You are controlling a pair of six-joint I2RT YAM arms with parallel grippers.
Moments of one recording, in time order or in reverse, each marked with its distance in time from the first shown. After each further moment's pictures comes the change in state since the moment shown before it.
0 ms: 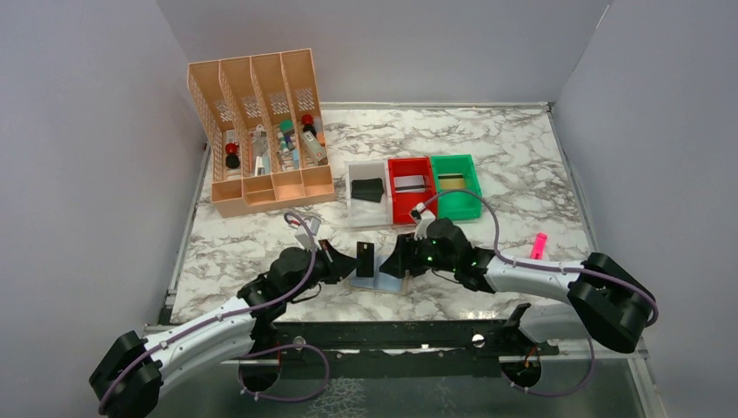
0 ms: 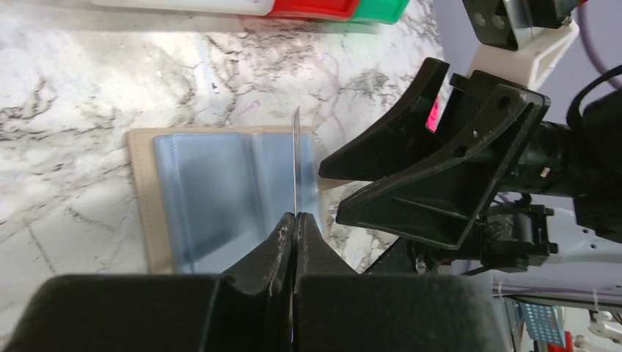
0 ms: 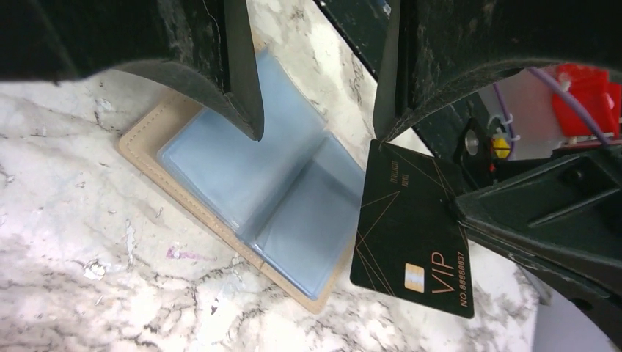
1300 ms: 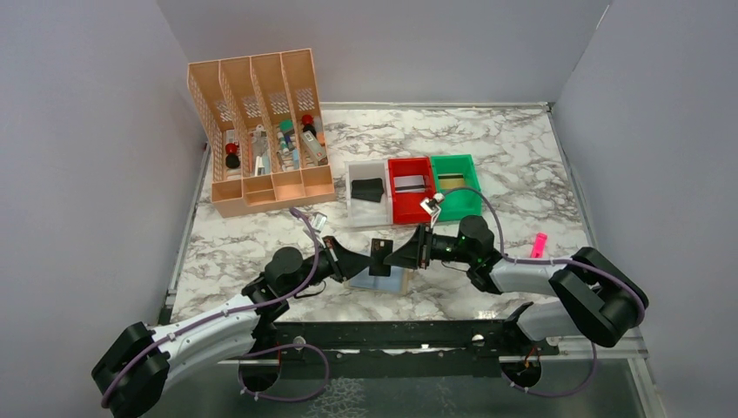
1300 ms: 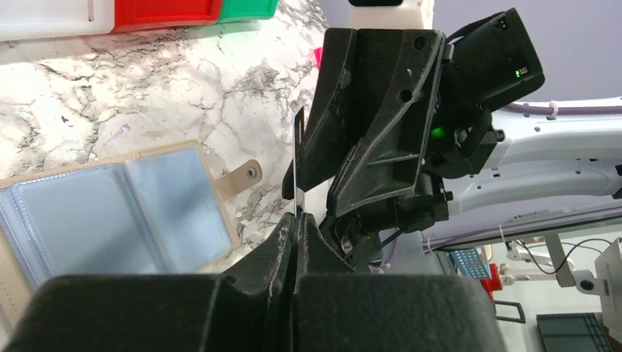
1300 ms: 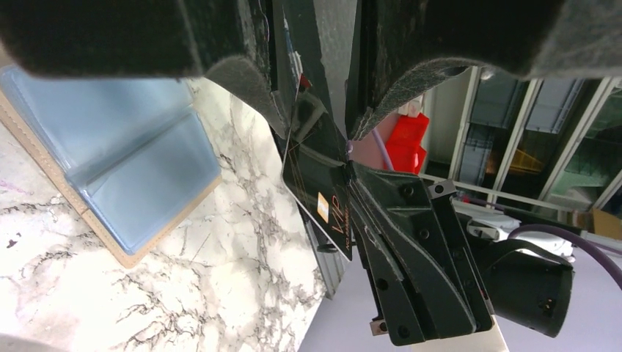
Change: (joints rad) left arm 0.001 0.068 -0.011 0.312 0.203 -0.028; right arm -0.200 0.038 -0.171 0.666 -0.524 0.261
